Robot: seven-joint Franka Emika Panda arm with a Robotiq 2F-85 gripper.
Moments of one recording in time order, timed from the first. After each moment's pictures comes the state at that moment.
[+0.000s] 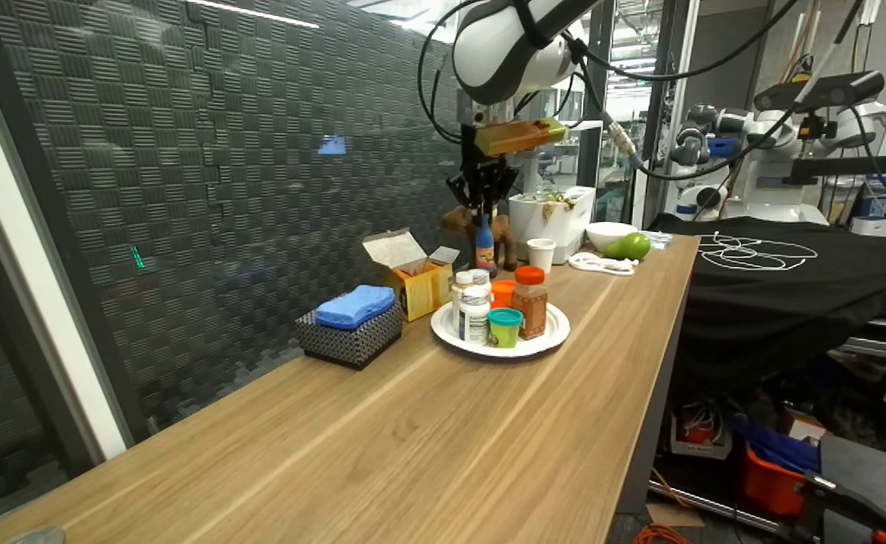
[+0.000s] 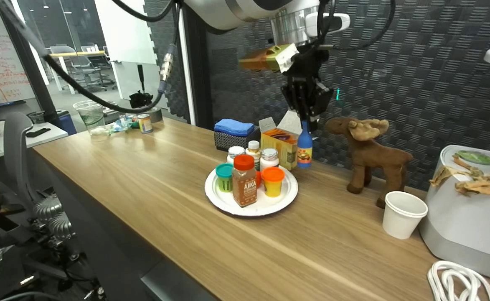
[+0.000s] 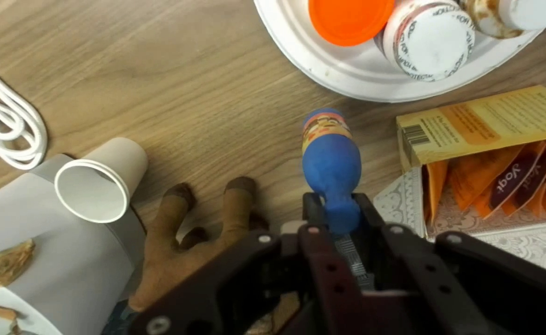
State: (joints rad) arm -0.03 0.48 -0.13 -1.52 -0.15 2.20 0.27
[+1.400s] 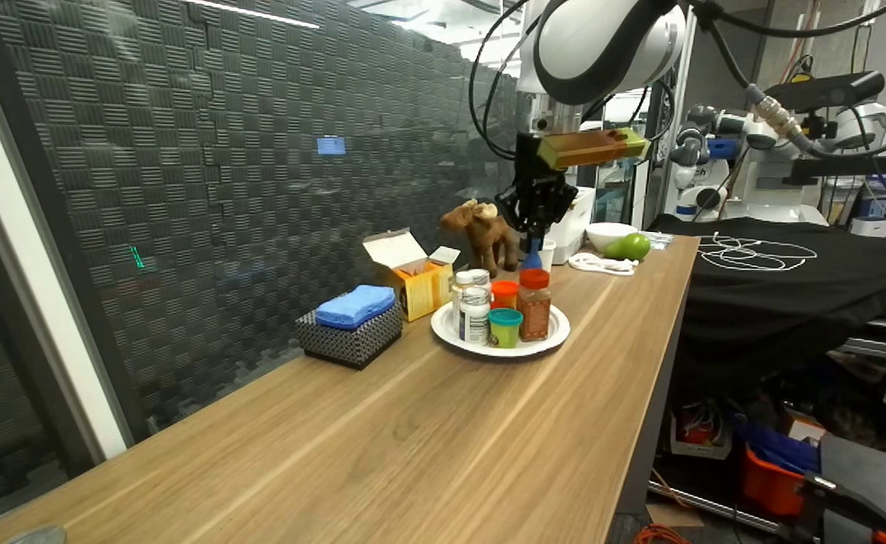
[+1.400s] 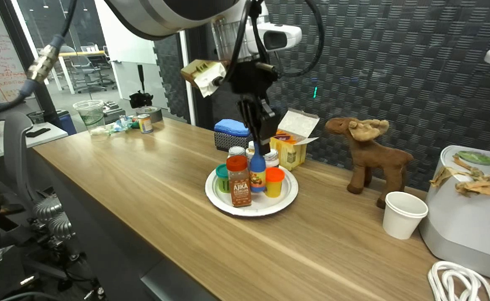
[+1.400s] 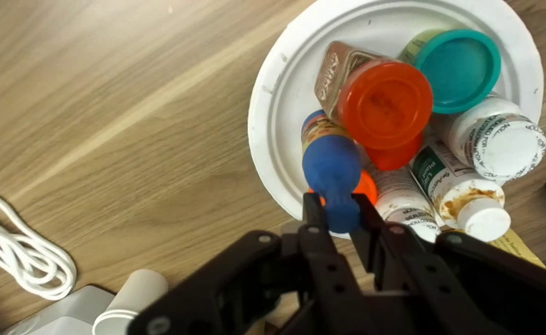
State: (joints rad) arm -0.01 0.15 -0.13 -2.06 -0.14 2.37 0.35
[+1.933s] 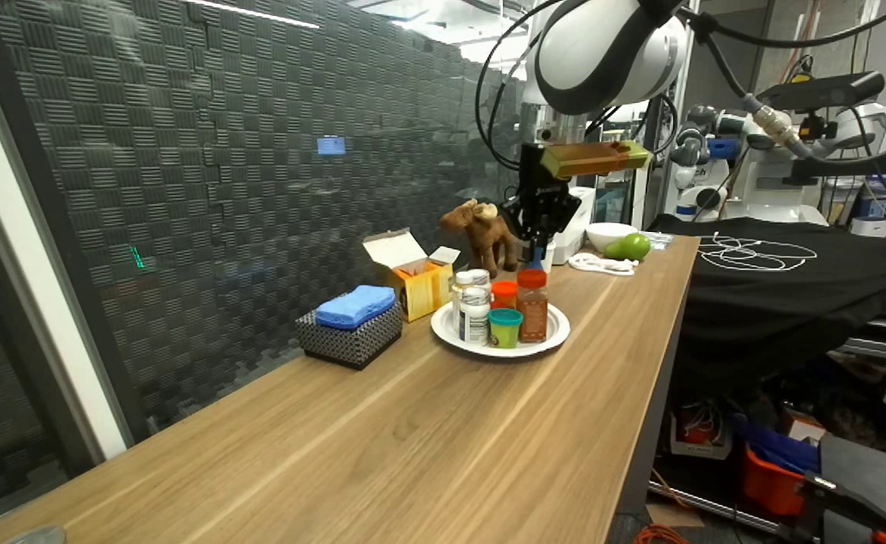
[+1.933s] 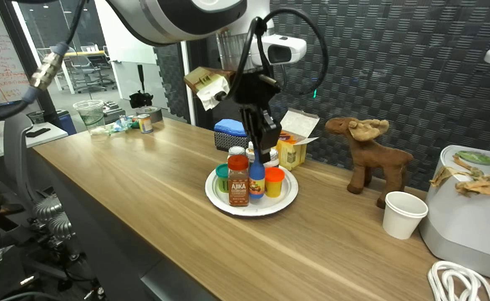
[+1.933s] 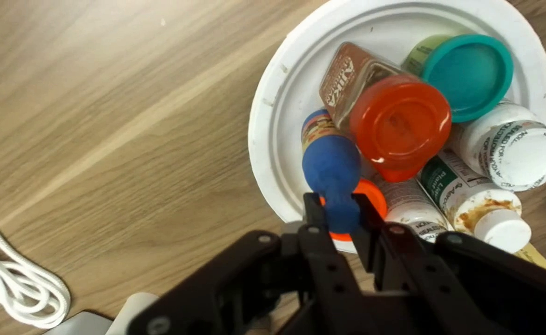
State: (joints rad) arm -0.03 0.17 -0.13 -2.07 -0.09 2.38 0.32
